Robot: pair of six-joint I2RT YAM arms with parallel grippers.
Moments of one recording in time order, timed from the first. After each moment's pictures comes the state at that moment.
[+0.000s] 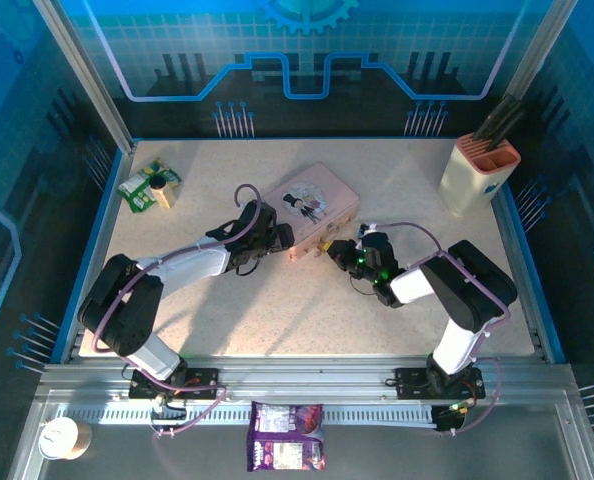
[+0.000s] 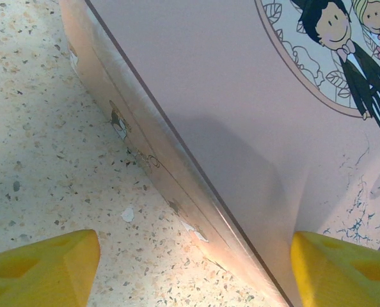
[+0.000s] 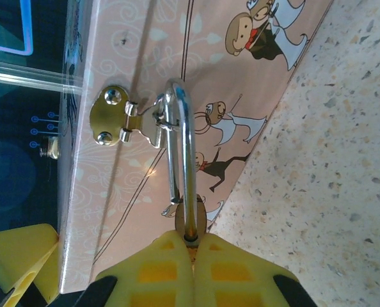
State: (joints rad) left arm -0.53 1.59 0.92 -0.21 -0.11 -0.75; right arm 0.50 1.74 0.49 0.81 -0.20 1.16
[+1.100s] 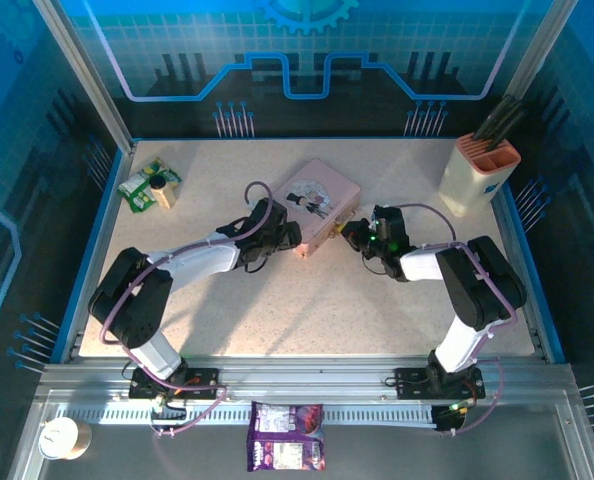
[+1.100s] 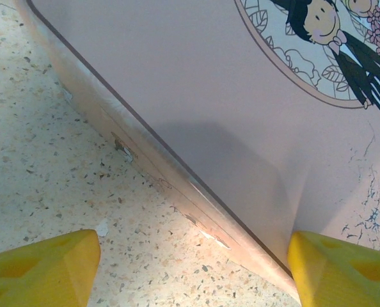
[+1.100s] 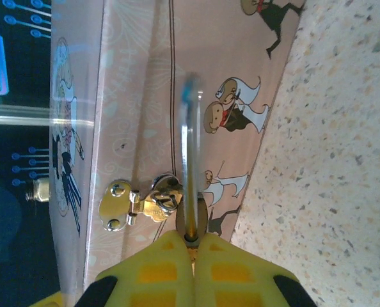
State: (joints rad) left arm -0.58 1.65 0.99 -0.22 -0.15 -0.75; right arm 0.34 1.72 0.66 0.53 -0.29 1.12
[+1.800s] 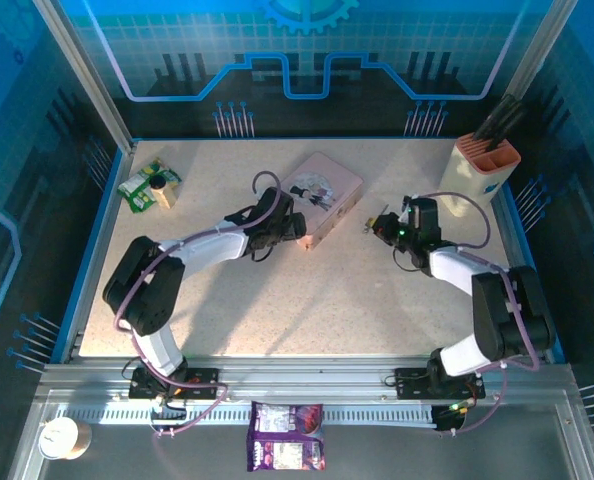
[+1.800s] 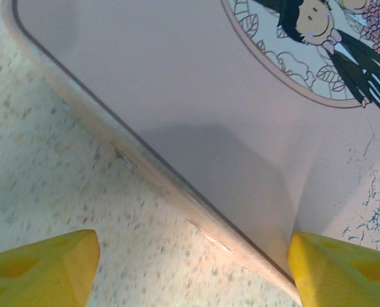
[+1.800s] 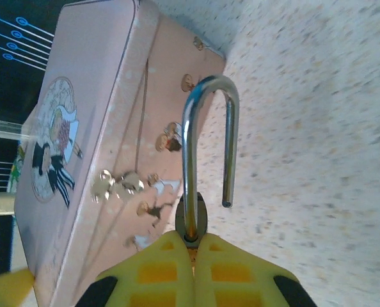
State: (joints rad) left arm -0.56 1.77 1.15 -0.26 -0.16 -0.69; right arm 0.13 1.47 0.67 0.15 -0.30 0.75
